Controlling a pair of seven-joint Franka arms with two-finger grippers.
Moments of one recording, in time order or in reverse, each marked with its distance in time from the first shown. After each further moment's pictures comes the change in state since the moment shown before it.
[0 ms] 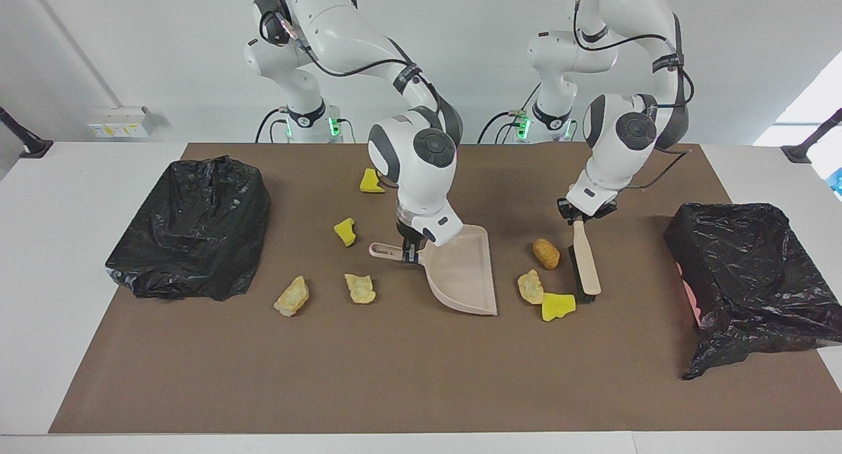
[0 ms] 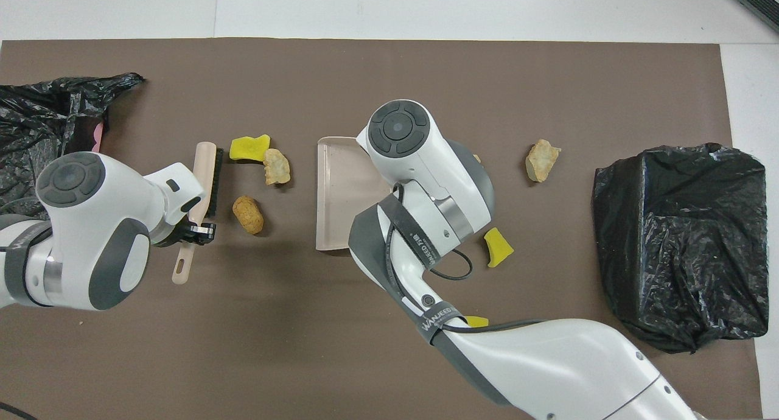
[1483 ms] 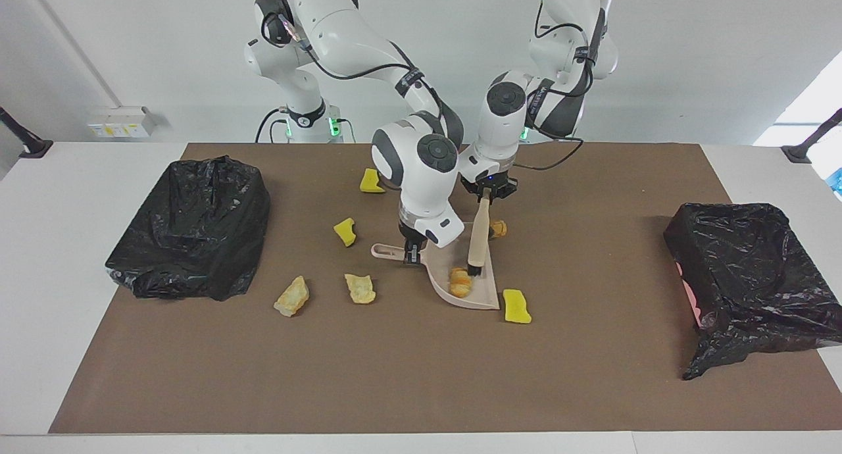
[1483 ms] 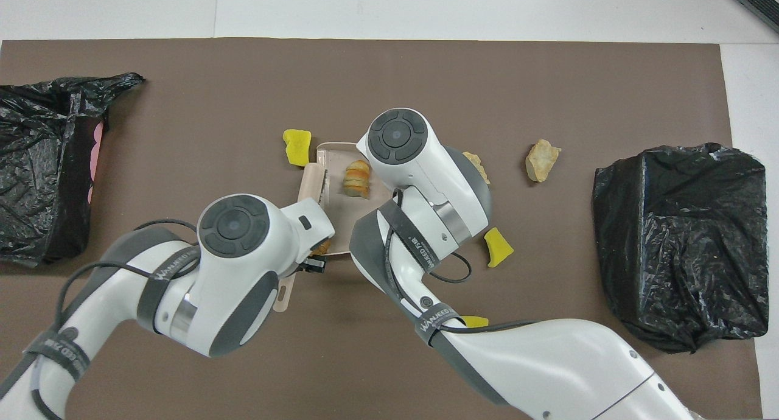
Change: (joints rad) left arm -0.342 -0.021 0.007 0.040 -0.056 -0.035 -0.196; right arm 0.004 -0.004 0.000 -0.031 0.000 0.026 0.000
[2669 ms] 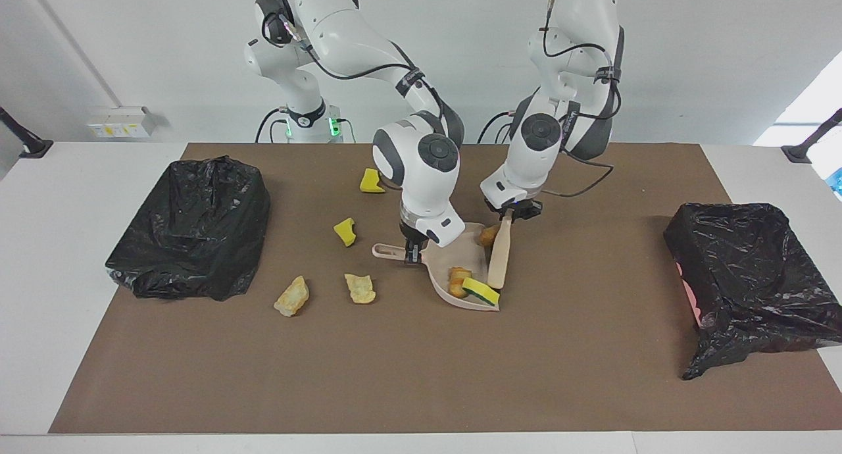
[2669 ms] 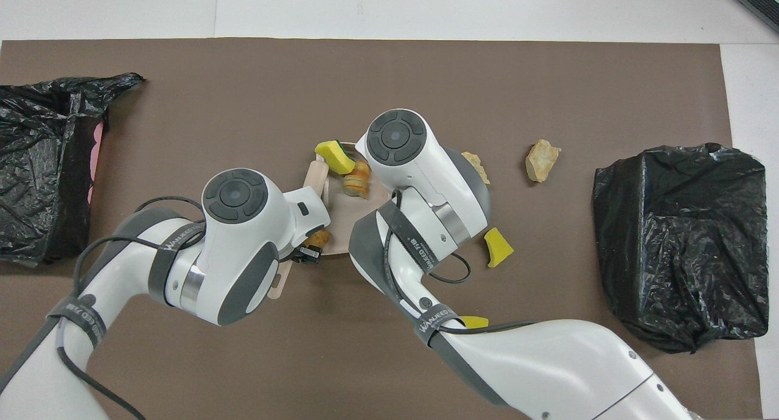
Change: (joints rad) left arm 0.002 0.094 -0.022 0.052 -0.013 -0.020 0.110; right arm 0.002 0.000 0.000 -0.001 0.000 0.004 0.000
